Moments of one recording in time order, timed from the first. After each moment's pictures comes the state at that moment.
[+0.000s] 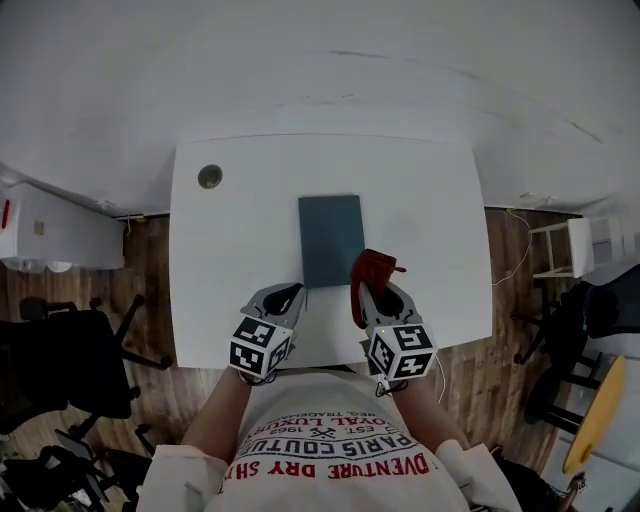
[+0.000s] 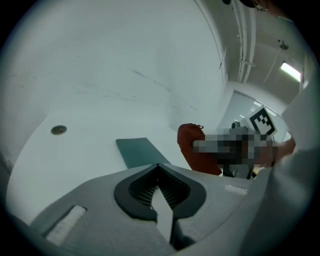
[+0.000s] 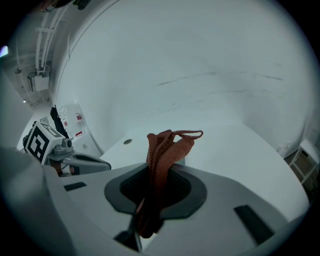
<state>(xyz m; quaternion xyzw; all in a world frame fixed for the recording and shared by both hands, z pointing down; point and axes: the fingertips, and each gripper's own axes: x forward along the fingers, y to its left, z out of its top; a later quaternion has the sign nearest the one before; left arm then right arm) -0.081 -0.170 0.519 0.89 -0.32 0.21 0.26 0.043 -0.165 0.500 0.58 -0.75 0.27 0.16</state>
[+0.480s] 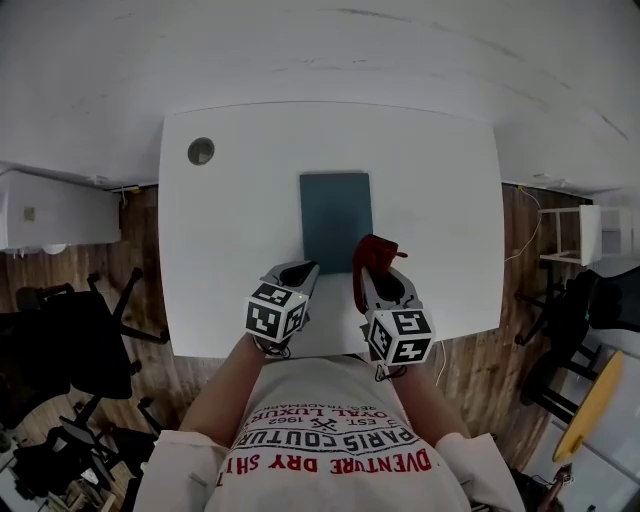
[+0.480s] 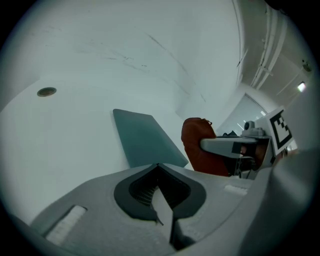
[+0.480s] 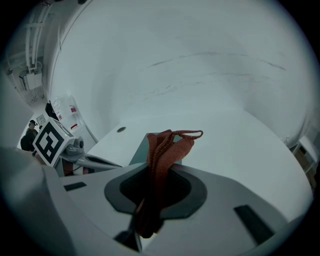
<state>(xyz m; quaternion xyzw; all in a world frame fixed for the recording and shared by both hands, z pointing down) -0.048 -0.189 0.603 0.85 -0.29 0.25 0.37 0.050 -0.180 0.559 0.57 -0.73 0.31 0.21</state>
